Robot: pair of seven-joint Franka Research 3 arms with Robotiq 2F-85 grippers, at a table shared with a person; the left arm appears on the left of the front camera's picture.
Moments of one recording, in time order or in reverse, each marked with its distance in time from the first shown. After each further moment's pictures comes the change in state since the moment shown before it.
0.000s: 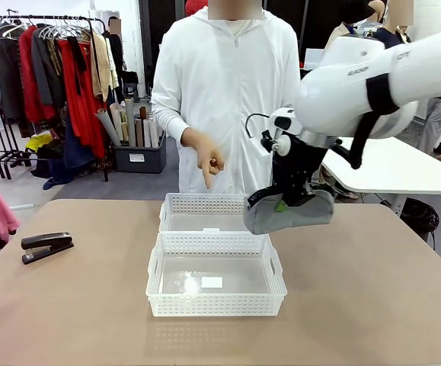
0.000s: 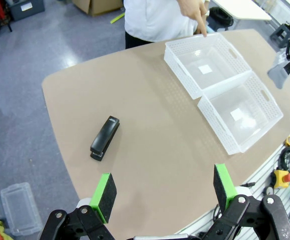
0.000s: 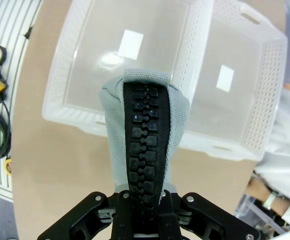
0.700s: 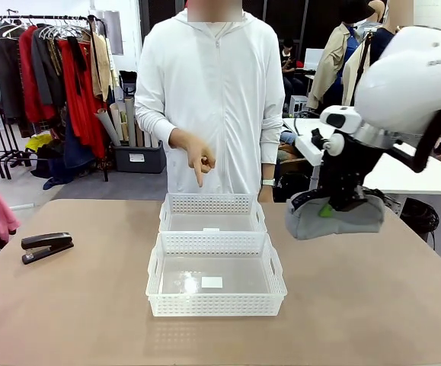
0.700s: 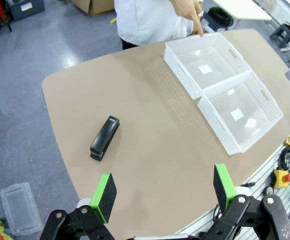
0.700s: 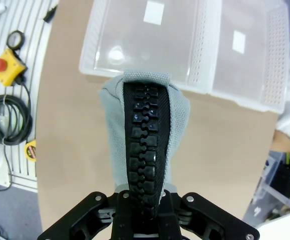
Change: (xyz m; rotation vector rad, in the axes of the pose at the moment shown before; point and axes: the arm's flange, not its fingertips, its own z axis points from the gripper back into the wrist) left arm 0.000 0.000 0.000 0.000 0.000 0.000; right arm -0.064 0.057 0.038 0.008 0.010 -0.086
